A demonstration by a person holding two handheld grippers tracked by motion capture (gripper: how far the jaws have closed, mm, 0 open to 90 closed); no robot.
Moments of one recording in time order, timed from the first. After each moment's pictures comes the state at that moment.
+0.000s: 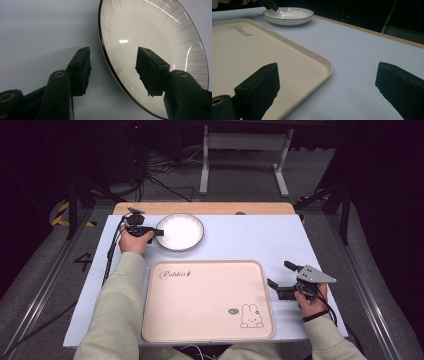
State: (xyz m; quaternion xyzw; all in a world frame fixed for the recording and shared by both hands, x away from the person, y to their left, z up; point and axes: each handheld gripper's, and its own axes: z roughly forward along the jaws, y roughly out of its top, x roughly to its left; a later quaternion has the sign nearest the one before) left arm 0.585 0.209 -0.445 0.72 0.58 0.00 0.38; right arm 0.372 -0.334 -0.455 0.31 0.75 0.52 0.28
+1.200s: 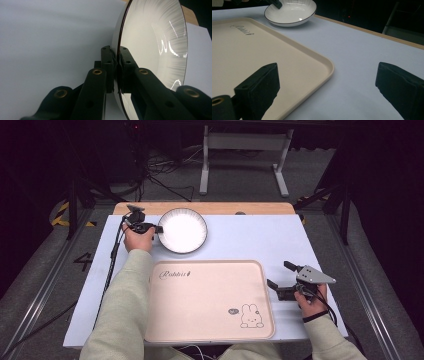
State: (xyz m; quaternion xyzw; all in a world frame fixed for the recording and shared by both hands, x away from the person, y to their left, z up) left arm 0.580 0.195 -0.429 0.66 0.63 -0.01 0.41; right arm 0.371 -0.333 -0.455 0.31 0.75 0.52 0.28
